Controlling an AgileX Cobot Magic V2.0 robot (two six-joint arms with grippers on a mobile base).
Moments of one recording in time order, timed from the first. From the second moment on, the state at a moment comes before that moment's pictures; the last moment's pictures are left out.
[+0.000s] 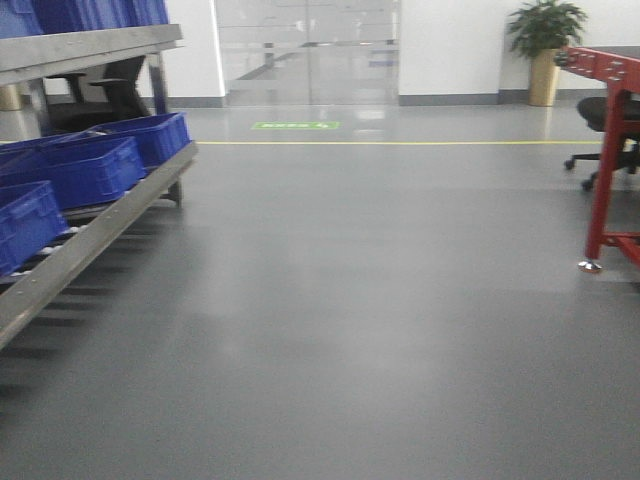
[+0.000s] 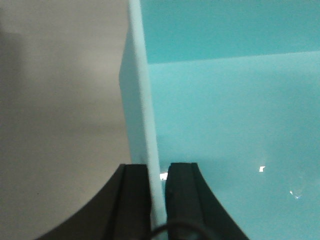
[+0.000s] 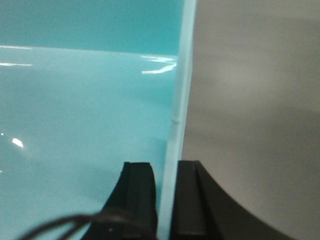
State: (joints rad) left arm -0.23 1.60 -2.10 -0.09 1.06 -0.11; right arm 0.36 1.59 -2.06 0.06 1.03 0.06
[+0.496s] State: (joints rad) left arm -0.23 1.60 -2.10 -0.10 1.06 -0.11; right arm 0.36 1.59 -2.06 0.06 1.03 0.06
